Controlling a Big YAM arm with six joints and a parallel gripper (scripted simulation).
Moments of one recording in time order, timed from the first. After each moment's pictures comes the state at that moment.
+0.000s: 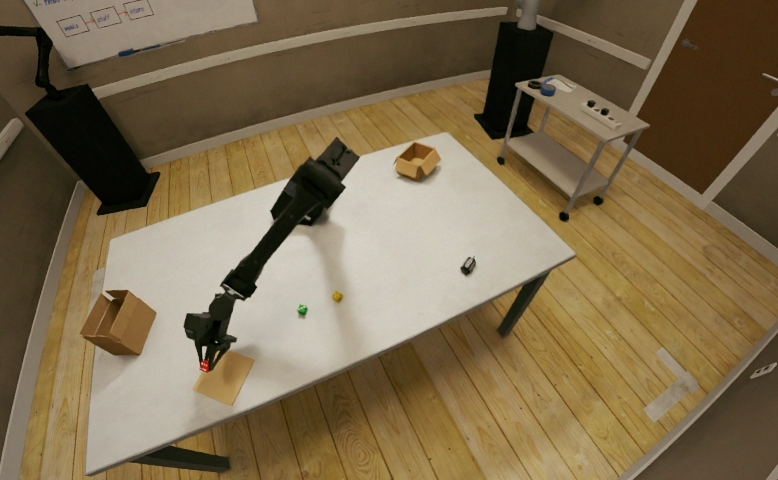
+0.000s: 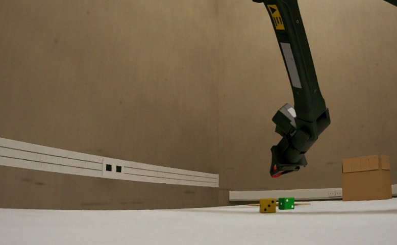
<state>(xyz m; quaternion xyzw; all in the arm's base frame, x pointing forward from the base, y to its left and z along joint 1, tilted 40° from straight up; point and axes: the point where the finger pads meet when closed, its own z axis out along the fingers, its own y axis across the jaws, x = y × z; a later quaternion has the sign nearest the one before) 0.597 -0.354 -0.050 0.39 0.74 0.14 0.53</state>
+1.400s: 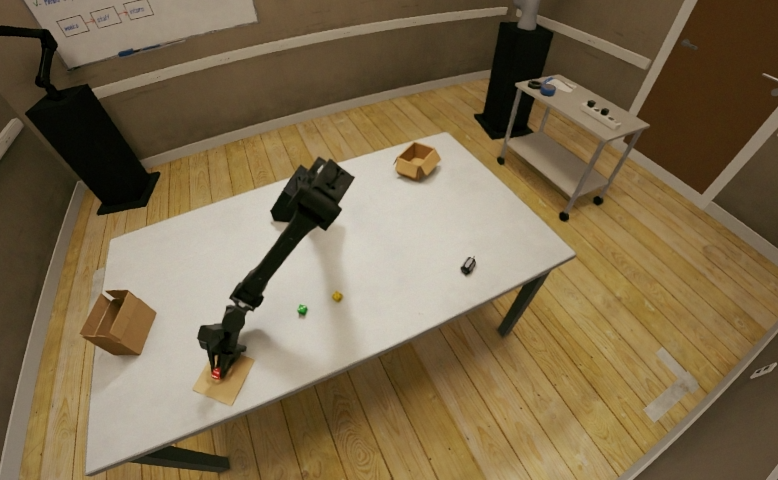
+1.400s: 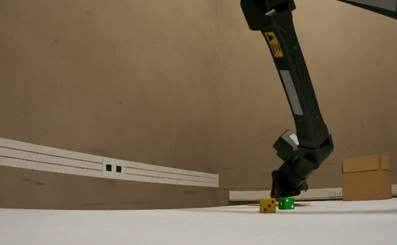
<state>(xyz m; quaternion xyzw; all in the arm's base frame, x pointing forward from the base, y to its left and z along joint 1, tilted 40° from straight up) 0.617 -0.316 -0.104 0.40 0.74 0.15 0.53</state>
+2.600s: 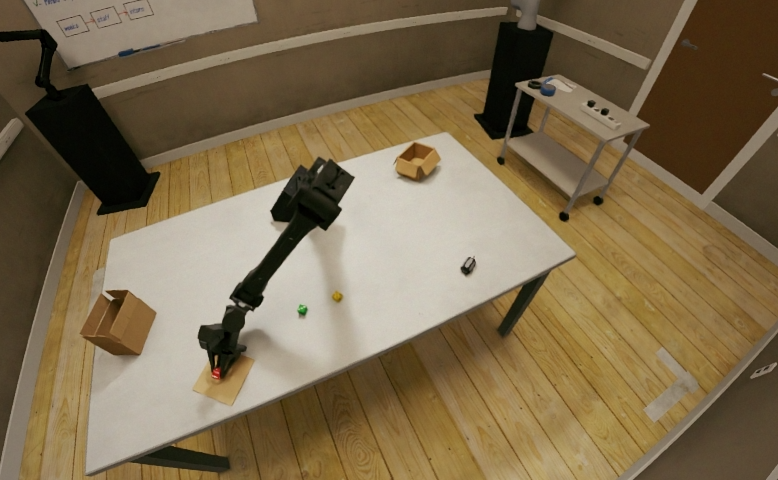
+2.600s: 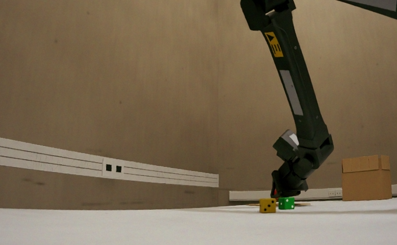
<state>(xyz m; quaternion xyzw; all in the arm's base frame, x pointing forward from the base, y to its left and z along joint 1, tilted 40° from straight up) 0.617 -0.315 -0.105 0.40 0.74 0.15 0.53</state>
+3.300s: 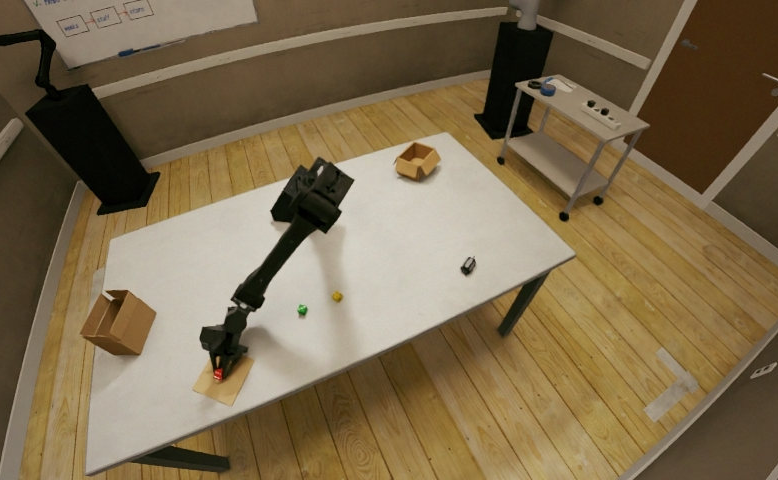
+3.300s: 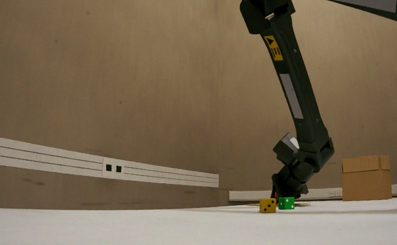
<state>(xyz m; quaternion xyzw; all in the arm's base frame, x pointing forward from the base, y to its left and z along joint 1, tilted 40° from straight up) 0.619 -0.309 -0.111 0.40 0.74 0.15 0.52</state>
